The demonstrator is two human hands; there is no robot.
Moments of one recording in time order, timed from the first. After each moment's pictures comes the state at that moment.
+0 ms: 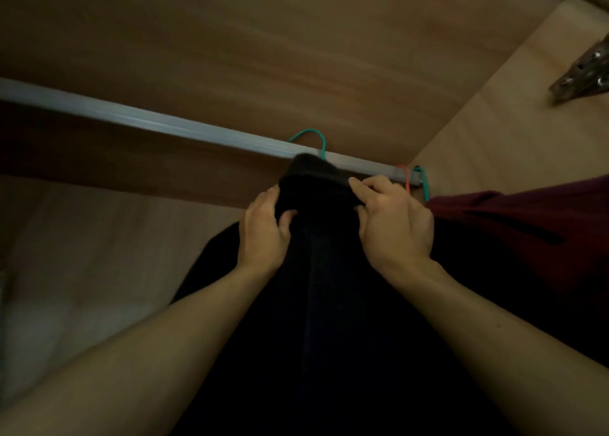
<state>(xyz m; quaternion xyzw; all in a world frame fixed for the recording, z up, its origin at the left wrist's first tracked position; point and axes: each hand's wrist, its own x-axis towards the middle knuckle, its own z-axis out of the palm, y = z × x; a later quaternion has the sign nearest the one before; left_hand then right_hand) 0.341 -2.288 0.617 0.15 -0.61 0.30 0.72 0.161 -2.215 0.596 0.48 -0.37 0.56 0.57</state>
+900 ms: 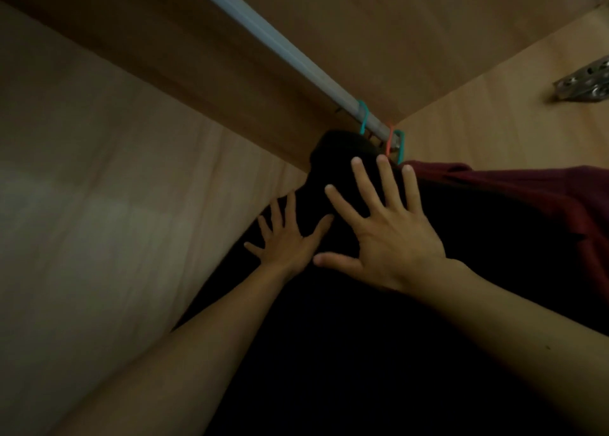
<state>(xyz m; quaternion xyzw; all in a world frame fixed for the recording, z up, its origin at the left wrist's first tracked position) 0.213 -2.354 0.528 0.32 -0.74 -0.06 0.59 0.119 -2.187 0.527 0.50 -0.58 0.12 0.63</state>
